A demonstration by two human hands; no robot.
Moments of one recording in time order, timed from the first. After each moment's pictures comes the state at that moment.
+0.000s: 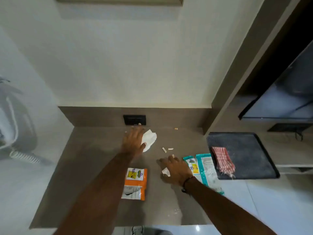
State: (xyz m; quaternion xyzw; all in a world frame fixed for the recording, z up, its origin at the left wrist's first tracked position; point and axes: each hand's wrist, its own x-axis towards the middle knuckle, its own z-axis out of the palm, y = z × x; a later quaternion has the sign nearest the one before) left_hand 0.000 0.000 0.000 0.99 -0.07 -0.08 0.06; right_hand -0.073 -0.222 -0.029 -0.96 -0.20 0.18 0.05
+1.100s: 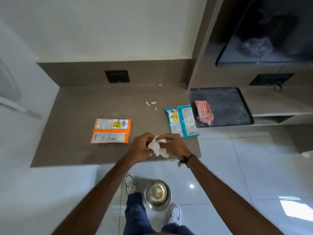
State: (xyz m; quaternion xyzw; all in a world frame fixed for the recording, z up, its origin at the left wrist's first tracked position) left_hand -0.228 -0.114 -0.020 0.88 -0.05 -0.16 0.44; right_hand -0.216 -0.304 -0.020 -0.79 0.04 0.21 0.58
